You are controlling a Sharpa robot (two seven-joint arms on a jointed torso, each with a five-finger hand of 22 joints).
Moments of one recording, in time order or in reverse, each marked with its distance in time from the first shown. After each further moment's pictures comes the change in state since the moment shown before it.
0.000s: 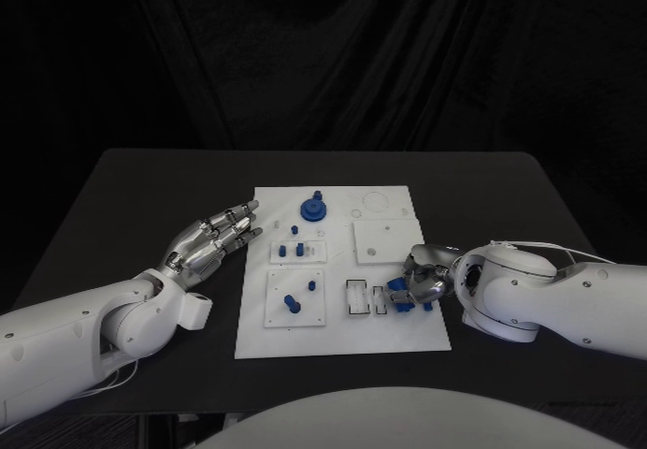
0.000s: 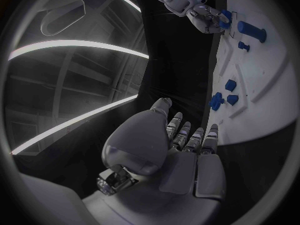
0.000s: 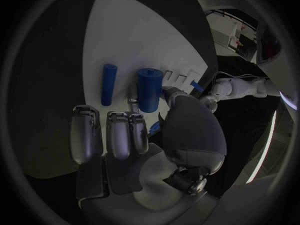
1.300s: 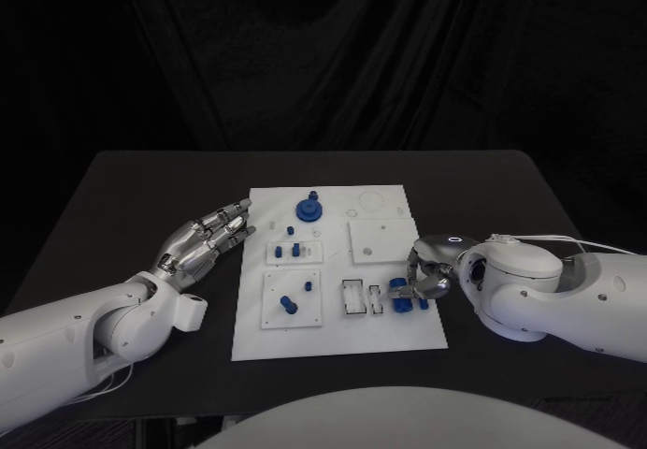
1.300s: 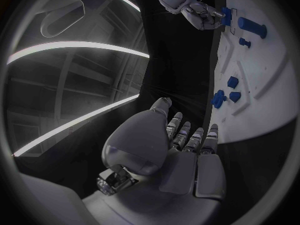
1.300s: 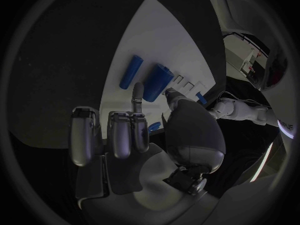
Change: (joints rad) left arm 0.002 -0.004 0.000 0.003 0.000 -0.019 0.018; left_hand 0.000 0.000 -0.010 0.004 0.000 0.000 -0.007 0.000 0.000 0.004 -0.004 0.000 0.000 -0.004 -0.004 0.000 0.000 0.000 0.000 0.000 0.000 0.001; right arm 0.026 -0.046 -0.002 0.060 -0.265 0.092 -0.089; right_hand -0.168 0.018 -0.087 0.007 -0.550 0.012 -0.006 0.075 -0.081 0.000 0.000 0.000 0.000 0.000 0.000 0.019 0.000 0.000 0.000 -0.007 0.020 0.000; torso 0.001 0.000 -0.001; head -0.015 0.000
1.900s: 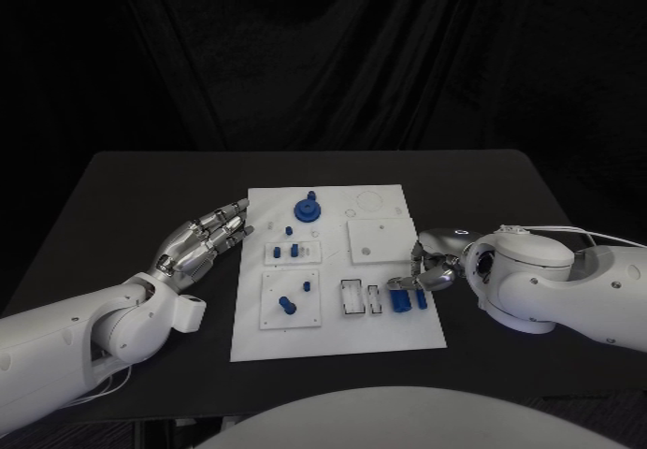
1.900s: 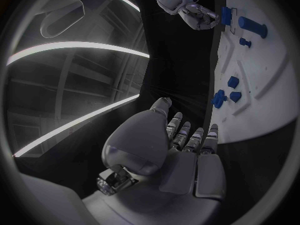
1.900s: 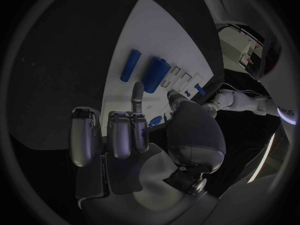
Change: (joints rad) left arm 0.000 -0.003 0.000 0.006 0.000 -0.010 0.004; left_hand 0.000 0.000 0.000 0.000 0.000 0.000 0.000 0.000 0.000 -0.003 -0.003 0.000 0.000 0.000 0.000 0.000 0.000 0.000 0.000 0.000 0.000 0.000; right arm 0.035 -0.034 0.000 0.018 0.069 -0.004 0.017; right_hand -0.035 -0.021 -0.009 0.003 -0.014 0.000 0.000 0.048 -0.009 0.000 0.000 0.000 0.000 0.000 0.000 0.009 0.000 0.000 0.000 0.000 0.009 -0.001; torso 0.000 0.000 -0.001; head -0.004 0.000
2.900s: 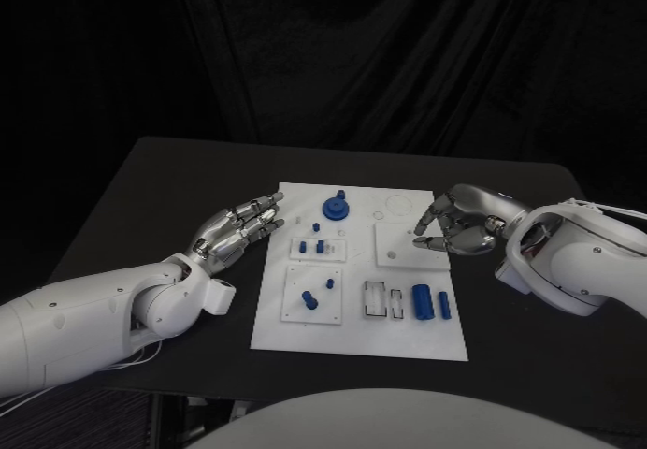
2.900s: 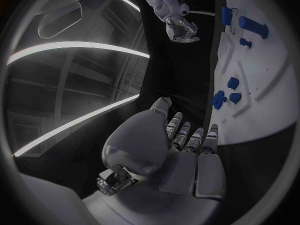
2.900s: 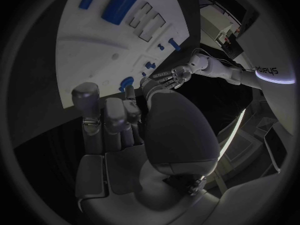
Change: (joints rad) left arm 0.000 0.008 0.000 -0.003 0.000 -0.004 -0.003; left_hand 0.000 0.000 -0.006 -0.006 -0.005 0.000 0.000 0.000 0.000 -0.003 -0.003 -0.004 0.000 0.000 0.000 0.000 0.000 0.000 0.000 0.000 0.000 0.000; right arm 0.115 -0.012 0.000 -0.051 0.216 -0.192 0.385; right_hand 0.509 0.073 0.069 -0.022 0.090 -0.066 0.091 -0.269 -0.354 -0.242 0.079 -0.264 -0.195 -0.035 0.068 -0.352 -0.226 0.095 -0.067 0.068 -0.645 0.000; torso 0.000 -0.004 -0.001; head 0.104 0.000
